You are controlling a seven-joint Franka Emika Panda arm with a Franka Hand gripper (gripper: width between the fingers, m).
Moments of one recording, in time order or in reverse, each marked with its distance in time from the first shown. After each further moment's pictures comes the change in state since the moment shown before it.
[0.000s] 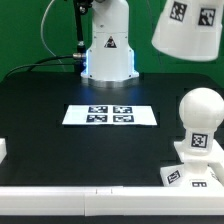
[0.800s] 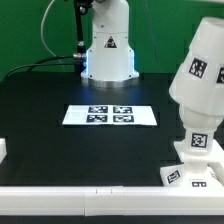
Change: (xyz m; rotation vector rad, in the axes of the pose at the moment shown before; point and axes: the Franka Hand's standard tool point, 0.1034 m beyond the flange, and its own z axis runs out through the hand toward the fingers) arm -0.013 -0.019 0.058 -0.030 0.043 0.026
